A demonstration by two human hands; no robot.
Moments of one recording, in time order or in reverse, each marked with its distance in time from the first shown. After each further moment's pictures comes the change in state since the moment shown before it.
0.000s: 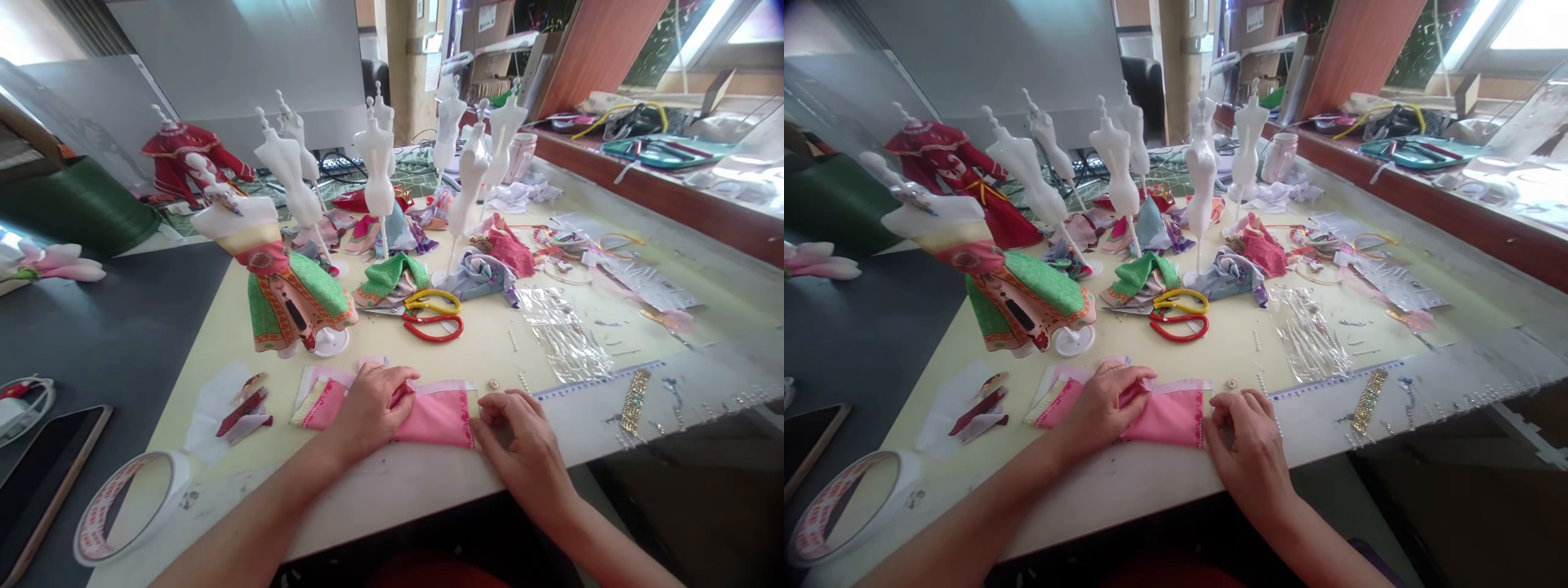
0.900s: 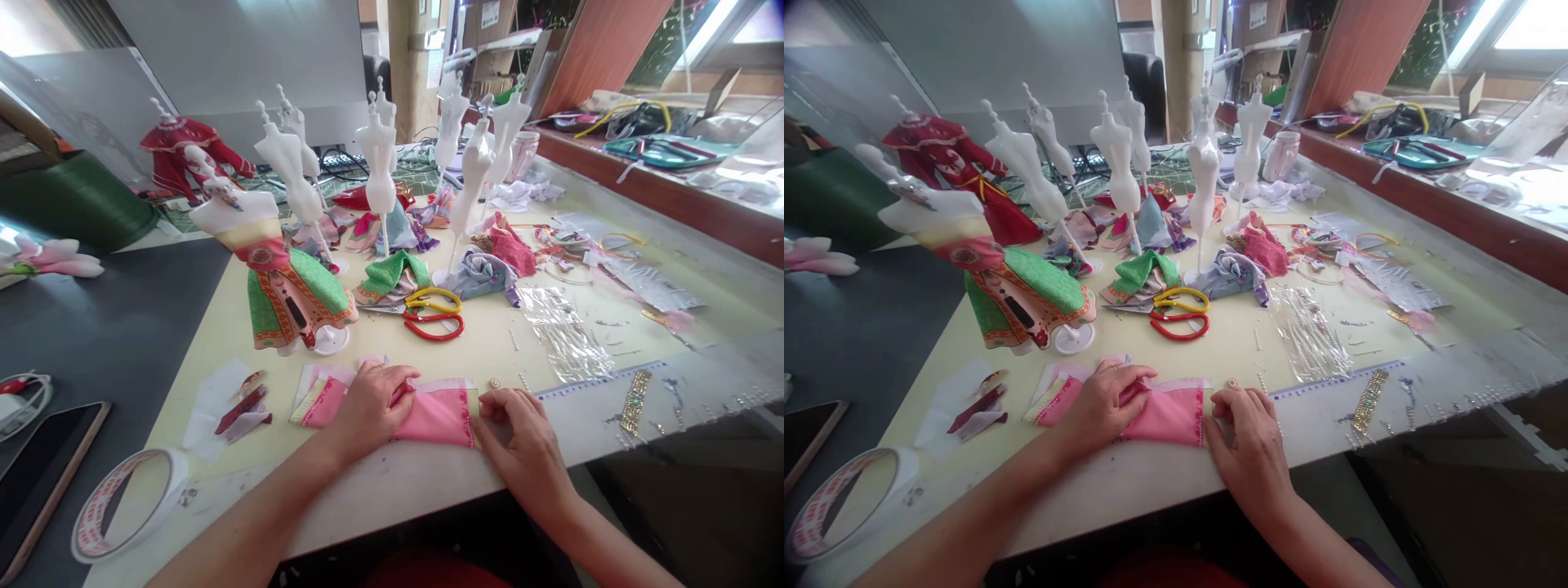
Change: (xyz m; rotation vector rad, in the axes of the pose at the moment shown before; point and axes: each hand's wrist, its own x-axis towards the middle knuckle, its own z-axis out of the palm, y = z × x) left_hand 0.000 -0.004 0.004 0.019 0.031 0.028; right_hand -0.002 0.004 0.002 -0.042 0.026 -0.003
